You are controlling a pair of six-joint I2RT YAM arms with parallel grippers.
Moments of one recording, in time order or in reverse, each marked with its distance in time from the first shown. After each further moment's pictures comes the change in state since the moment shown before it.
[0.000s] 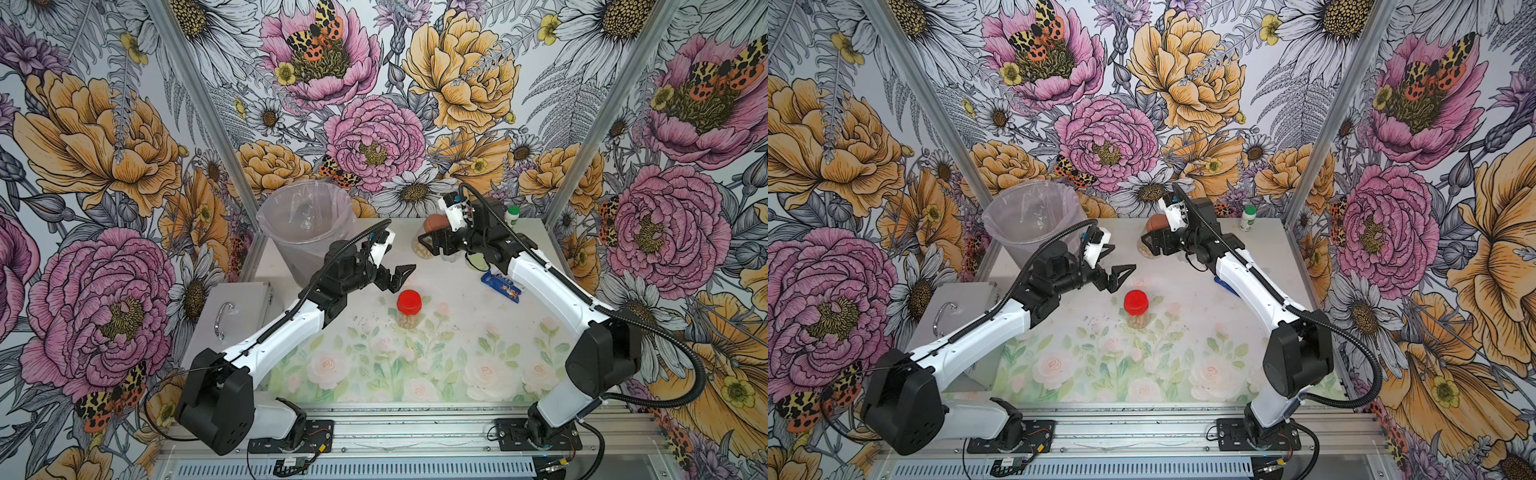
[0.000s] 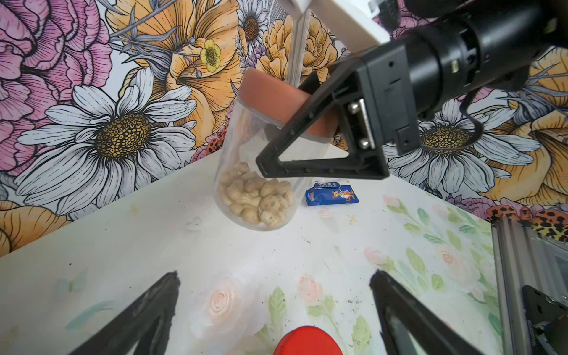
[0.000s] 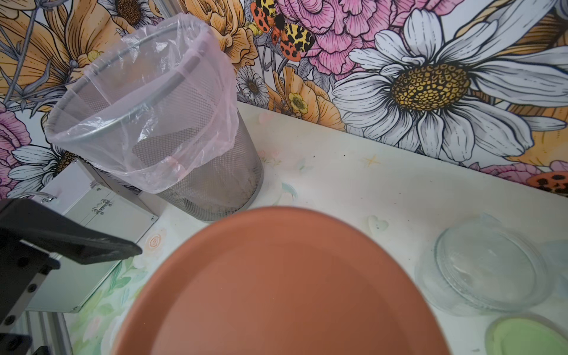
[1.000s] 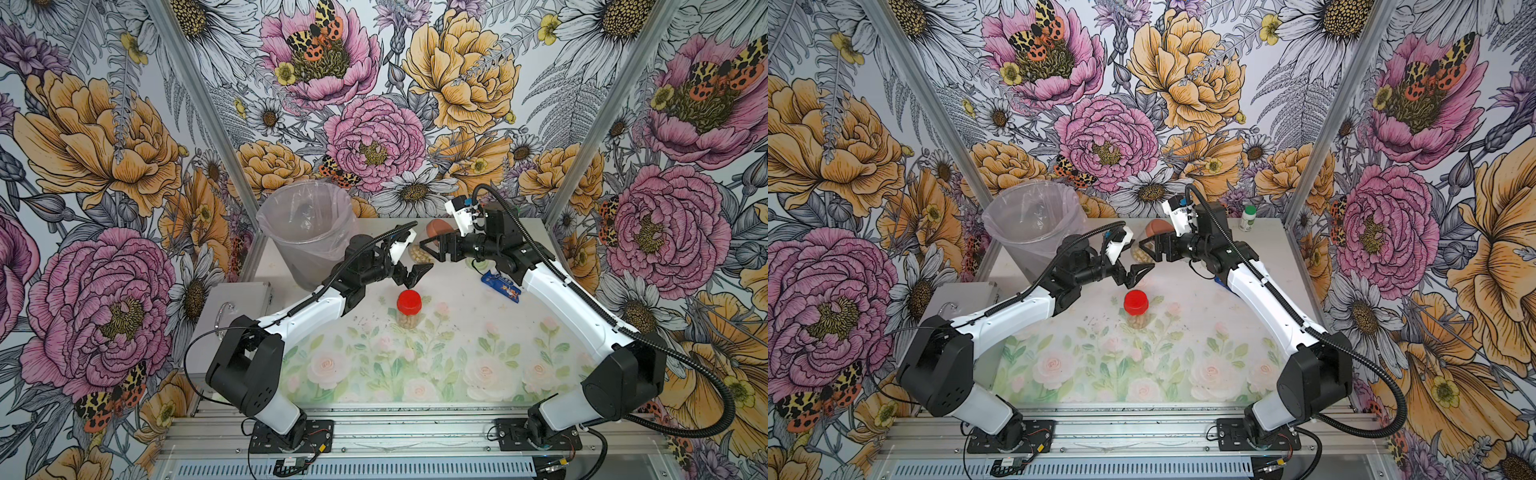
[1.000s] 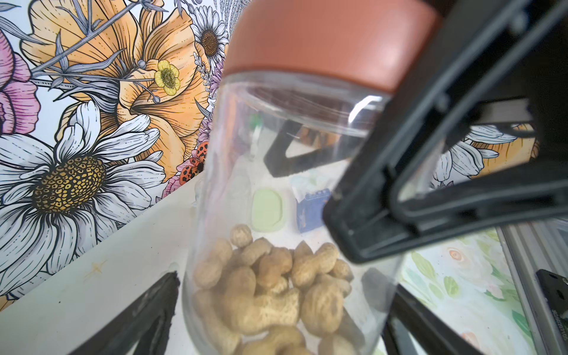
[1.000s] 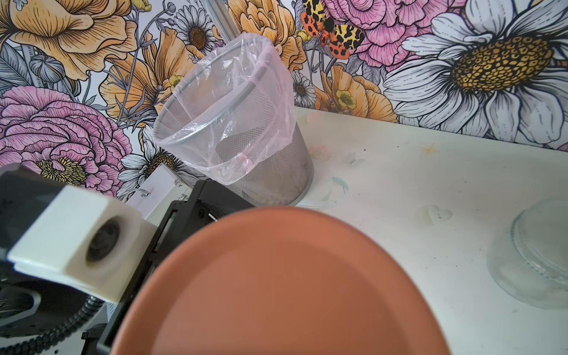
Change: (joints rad) left arm -0.048 0.188 0.081 0.158 0.063 0.075; right arm 0.003 -0.123 -0.072 0.000 -0.161 0.109
